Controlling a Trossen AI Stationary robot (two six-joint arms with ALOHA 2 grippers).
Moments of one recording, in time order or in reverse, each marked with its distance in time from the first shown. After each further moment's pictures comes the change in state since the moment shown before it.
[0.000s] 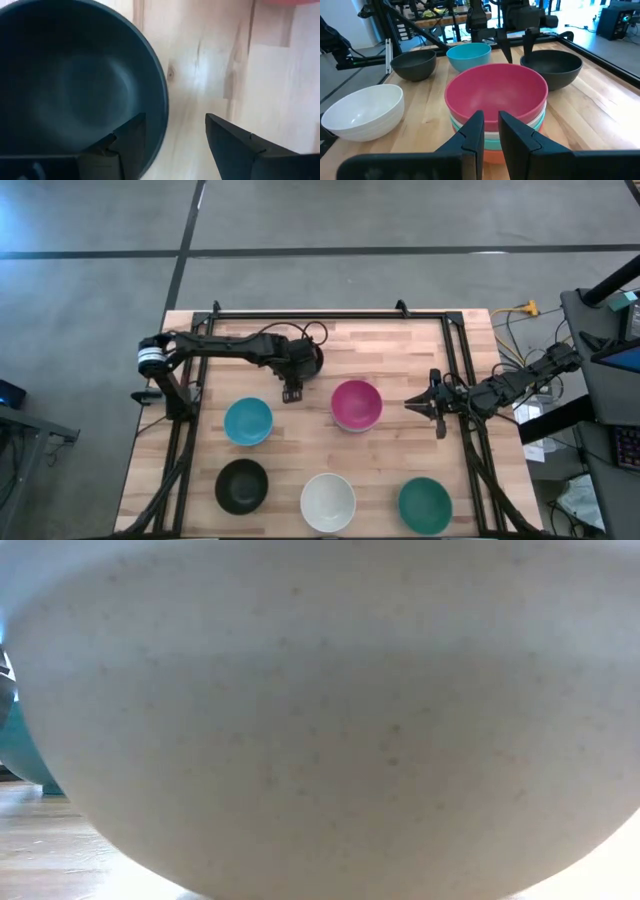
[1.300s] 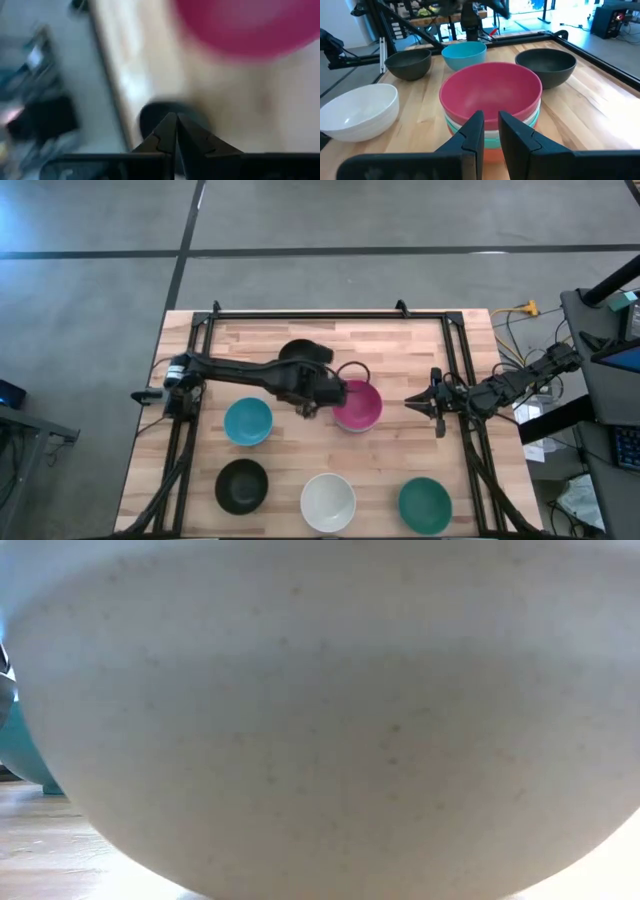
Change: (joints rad) left arm -0.344 0.239 0.692 -0.482 -0.624 0.174; right arm 0.000 0.000 0.008 -0.020 0.022 0.008
